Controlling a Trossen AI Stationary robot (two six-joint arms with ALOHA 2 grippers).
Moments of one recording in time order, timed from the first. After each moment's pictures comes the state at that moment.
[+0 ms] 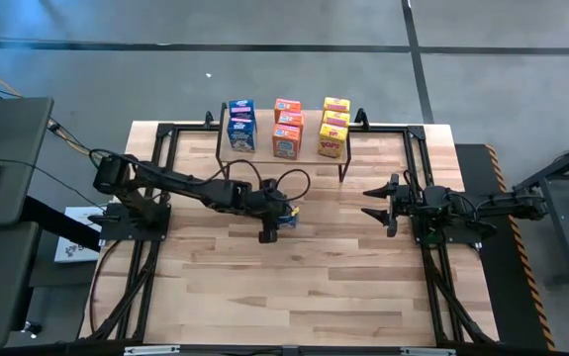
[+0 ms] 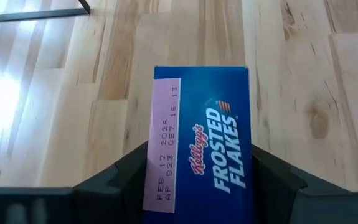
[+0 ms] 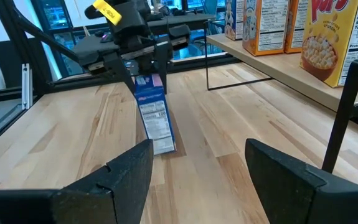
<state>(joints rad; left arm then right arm) -0.06 1.69 1.11 -0.32 -0.17 0.03 0.08 0.11 0.05 -0.06 0.23 0.13</state>
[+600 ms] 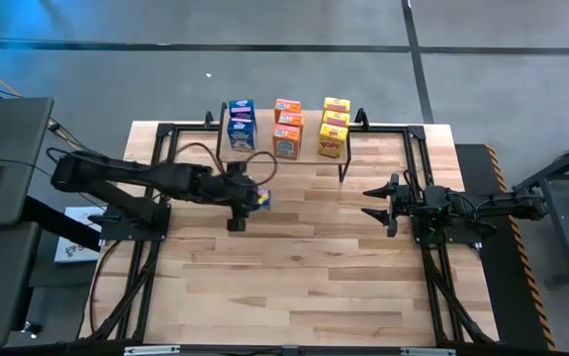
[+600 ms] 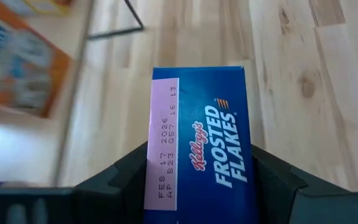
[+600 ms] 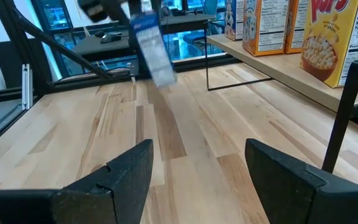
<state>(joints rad) -0.07 1.33 1.11 -0.64 -0.27 0.10 0.08 0.11 0.05 -0.06 0.23 0.13</state>
